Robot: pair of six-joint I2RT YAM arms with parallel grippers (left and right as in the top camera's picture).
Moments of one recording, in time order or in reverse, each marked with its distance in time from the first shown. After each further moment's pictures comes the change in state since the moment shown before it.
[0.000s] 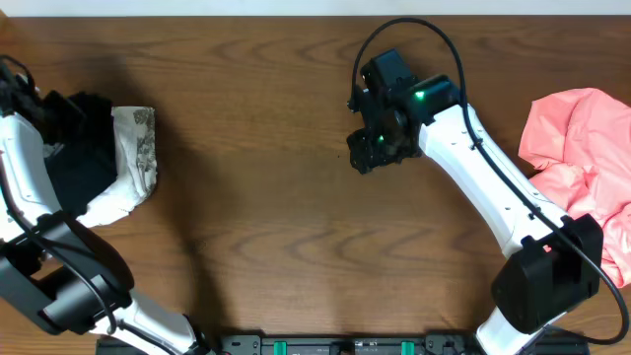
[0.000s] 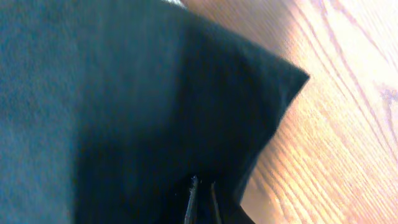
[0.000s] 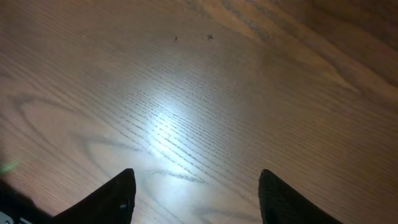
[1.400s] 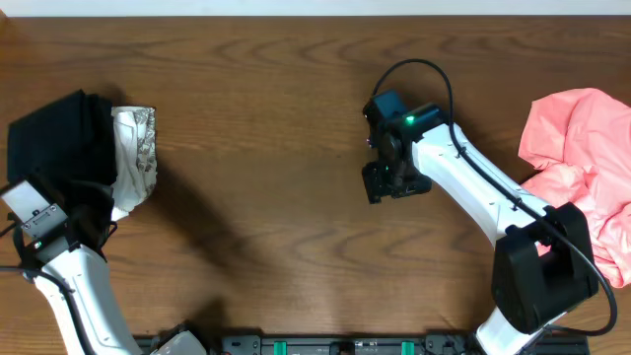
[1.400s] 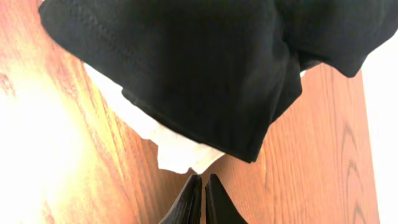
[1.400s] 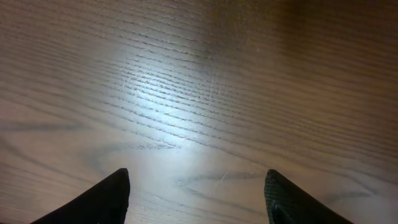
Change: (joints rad) left arm 0.093 -0.686 -0.827 0.315 0.053 -0.450; right arm 0.000 0.000 -0.245 0.012 0.098 0.180
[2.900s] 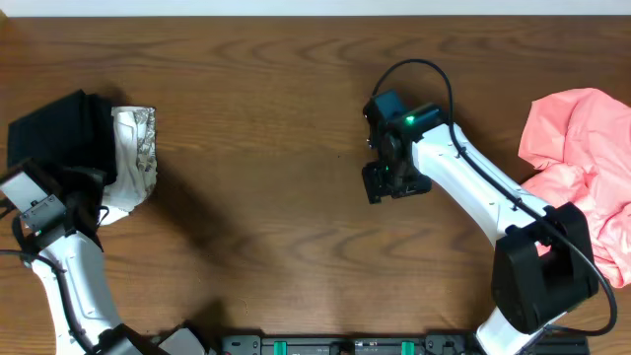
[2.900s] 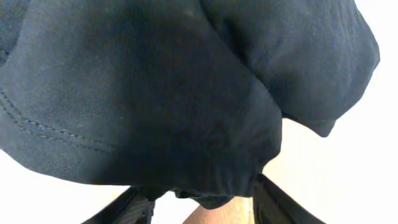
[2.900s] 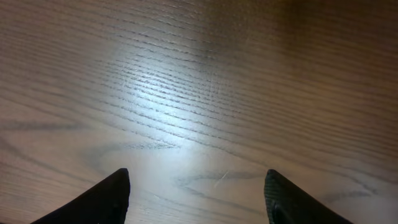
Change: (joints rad) left arm 0.000 0.110 -0.004 0.221 -0.007 -0.033; right arm 0.000 0.000 0.000 0.000 0.000 0.000
